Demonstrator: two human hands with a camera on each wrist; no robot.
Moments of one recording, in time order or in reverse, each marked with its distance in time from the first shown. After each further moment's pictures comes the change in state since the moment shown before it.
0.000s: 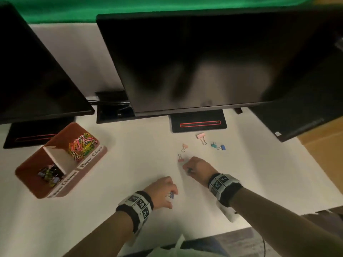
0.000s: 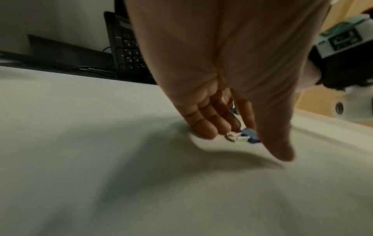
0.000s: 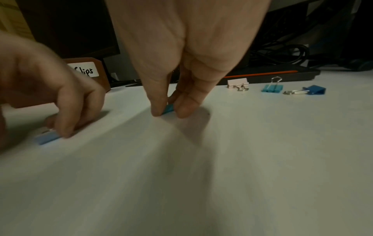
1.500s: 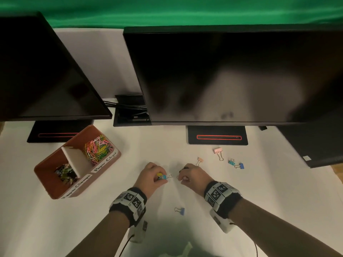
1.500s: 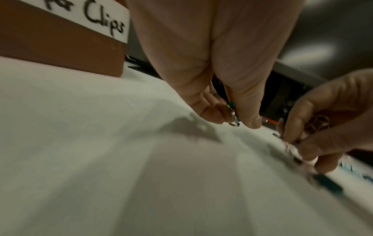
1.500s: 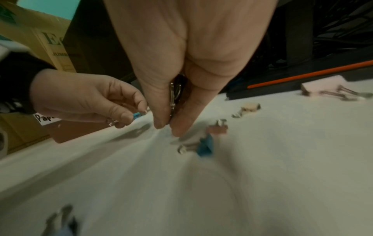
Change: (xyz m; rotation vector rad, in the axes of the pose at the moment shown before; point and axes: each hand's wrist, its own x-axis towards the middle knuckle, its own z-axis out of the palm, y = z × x) left_hand -0.003 -0.053 -0.044 -0.373 0.575 -0.244; right_hand 0.051 -0.041 -0.005 0.062 -0.084 -0.158
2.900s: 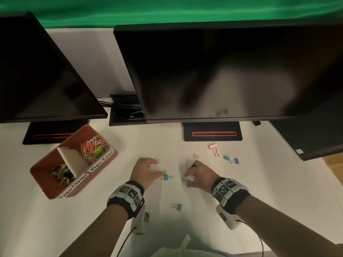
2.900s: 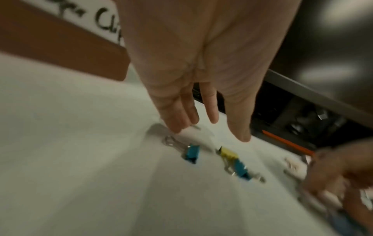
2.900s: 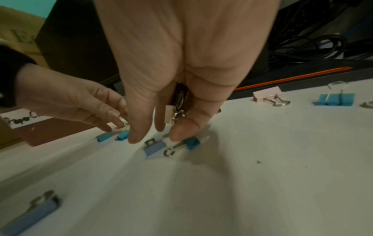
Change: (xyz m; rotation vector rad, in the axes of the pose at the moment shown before) left_hand 0.008 0.010 -0.004 -0.148 0.129 -0.247; right_hand -0.022 0.028 -0.008 0.068 -0.031 0.135
